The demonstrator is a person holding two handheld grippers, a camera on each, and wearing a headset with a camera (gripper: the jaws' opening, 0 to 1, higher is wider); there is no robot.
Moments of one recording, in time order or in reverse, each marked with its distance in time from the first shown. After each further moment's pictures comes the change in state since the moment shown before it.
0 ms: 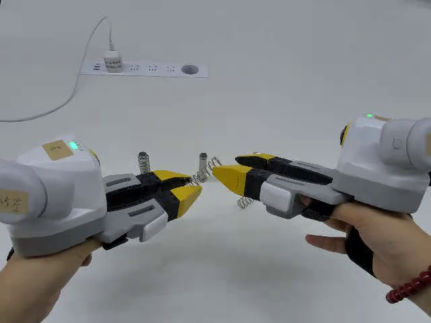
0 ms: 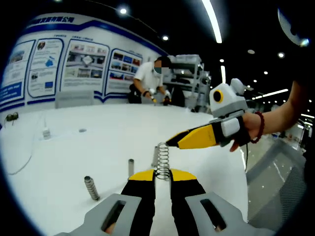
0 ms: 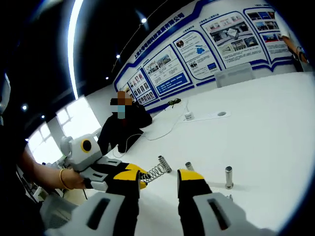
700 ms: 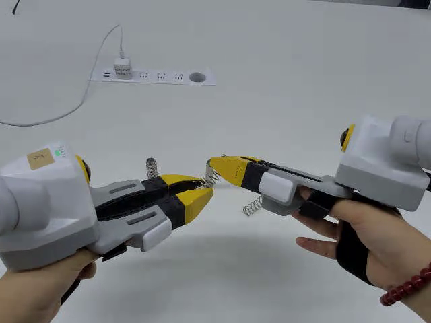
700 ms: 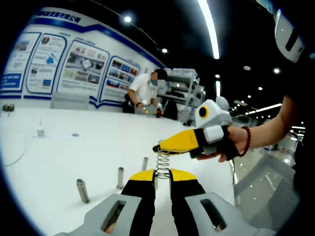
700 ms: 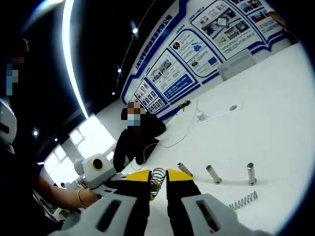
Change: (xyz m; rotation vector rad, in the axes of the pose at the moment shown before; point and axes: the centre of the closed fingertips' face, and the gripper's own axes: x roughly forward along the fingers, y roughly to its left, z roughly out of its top) left arm -0.007 -0.015 0.017 -0.064 -0.098 -0.075; right arm 0.007 0.023 0.013 0.160 -0.058 0.114
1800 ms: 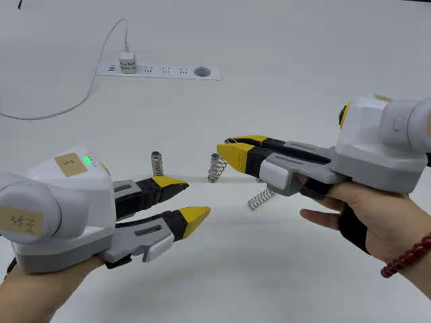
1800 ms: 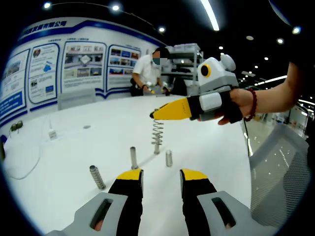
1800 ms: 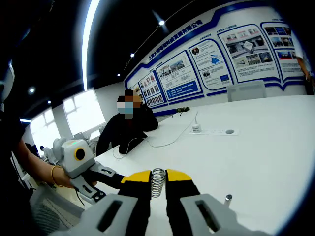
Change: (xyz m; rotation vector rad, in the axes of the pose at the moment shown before) left arm -0.009 0.014 -0.035 0.147 0.196 0.124; right arm 0.009 -0.015 0.014 -0.350 0.047 -0.076
